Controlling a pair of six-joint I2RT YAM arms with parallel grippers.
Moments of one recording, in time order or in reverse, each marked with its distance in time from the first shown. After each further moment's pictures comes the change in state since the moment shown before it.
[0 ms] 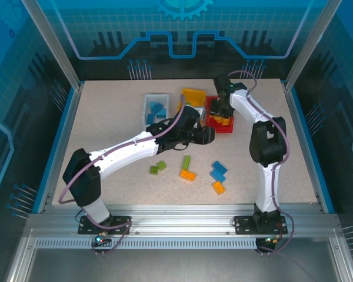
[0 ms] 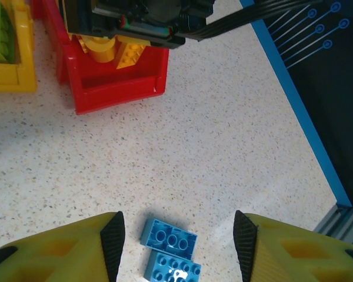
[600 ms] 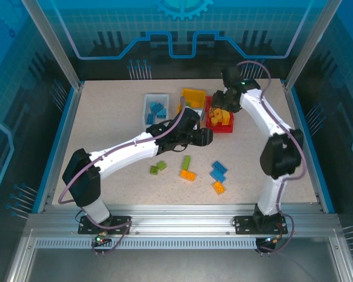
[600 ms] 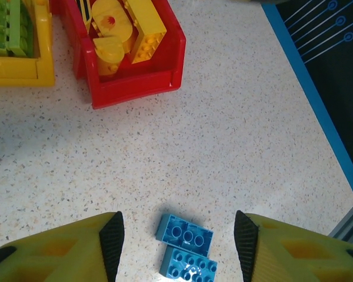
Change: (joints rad) left arm -0.015 0.003 -0.021 -0.025 -0.019 0.007; right arm 0.012 -0.338 -0.130 0.007 0.040 -0.006
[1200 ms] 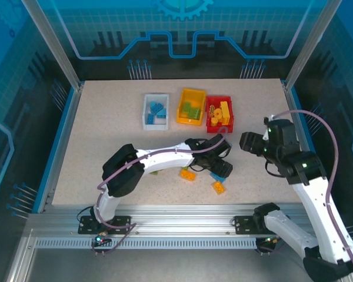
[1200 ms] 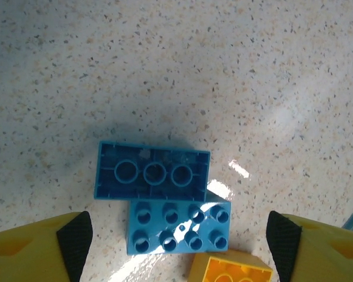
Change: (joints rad) left arm -0.167 0.370 0.220 -0.191 0.048 0.177; right arm 0.009 -0.996 -0.628 -0.105 0.048 -0.002
